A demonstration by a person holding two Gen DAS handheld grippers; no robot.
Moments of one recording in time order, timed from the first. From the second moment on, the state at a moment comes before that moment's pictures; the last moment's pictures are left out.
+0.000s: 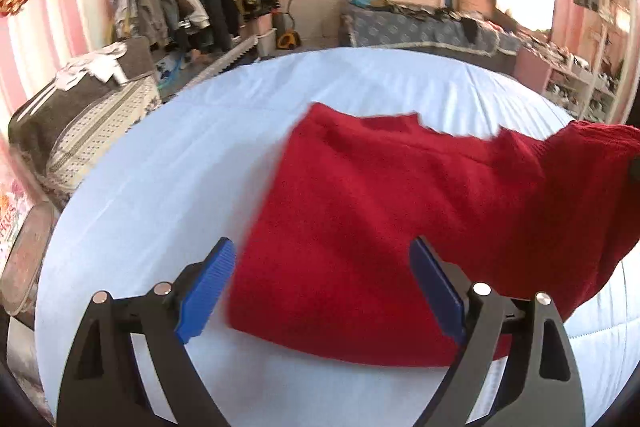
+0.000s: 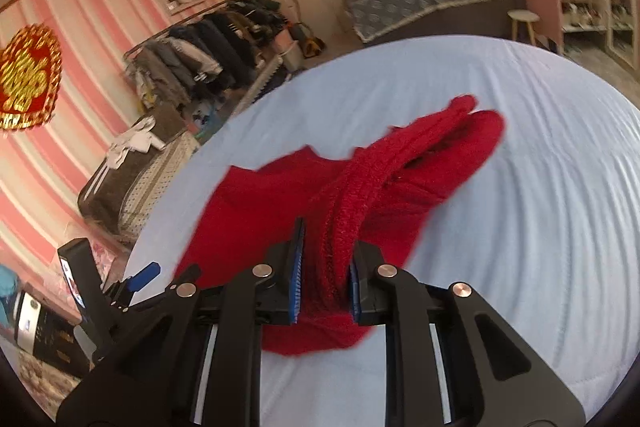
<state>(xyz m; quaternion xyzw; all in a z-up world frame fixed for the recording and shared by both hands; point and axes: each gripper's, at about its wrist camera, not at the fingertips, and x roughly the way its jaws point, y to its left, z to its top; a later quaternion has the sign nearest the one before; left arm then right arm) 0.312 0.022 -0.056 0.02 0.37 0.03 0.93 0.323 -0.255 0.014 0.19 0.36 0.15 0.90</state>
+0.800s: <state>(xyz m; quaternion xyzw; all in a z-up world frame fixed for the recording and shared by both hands) 0.301 0.170 -0.047 -0.05 0.37 0.10 0.92 0.377 0.035 -0.056 -0.04 0.45 0.25 0.86</state>
